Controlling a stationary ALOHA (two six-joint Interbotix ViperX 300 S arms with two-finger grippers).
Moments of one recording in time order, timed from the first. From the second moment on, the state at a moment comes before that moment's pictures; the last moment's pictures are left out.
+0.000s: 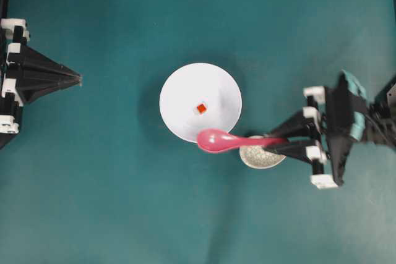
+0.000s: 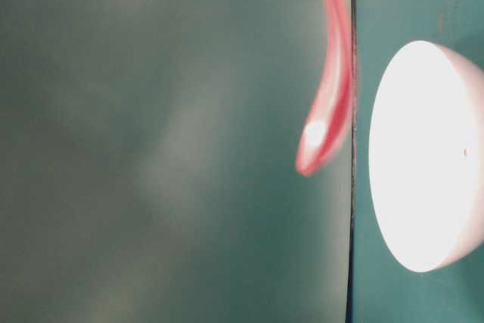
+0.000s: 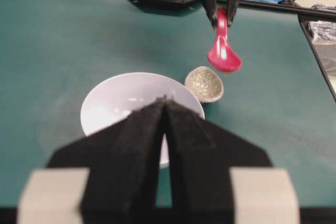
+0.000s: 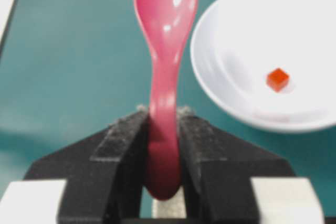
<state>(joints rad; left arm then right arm) 0.02 -0.98 1.16 0.01 -0.10 -0.12 0.28 -0.36 1.01 0.72 -0.33 -0.36</state>
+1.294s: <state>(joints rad) 0.02 -0.98 1.16 0.02 -0.06 -0.11 -0.10 0.01 0.35 0.26 0.94 0.21</state>
